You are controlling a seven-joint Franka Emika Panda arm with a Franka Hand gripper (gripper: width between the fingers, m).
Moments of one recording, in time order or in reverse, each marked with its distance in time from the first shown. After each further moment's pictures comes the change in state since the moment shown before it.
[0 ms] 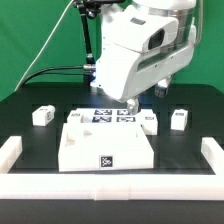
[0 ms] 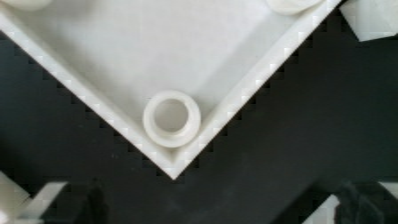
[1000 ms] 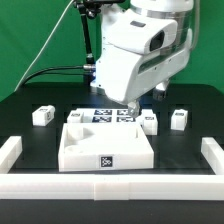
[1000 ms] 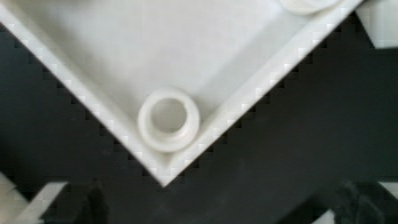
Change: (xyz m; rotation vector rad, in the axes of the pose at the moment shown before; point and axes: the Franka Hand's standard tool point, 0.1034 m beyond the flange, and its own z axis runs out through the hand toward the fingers) arm -0.017 -0.013 0.024 -0.057 0.067 -0.127
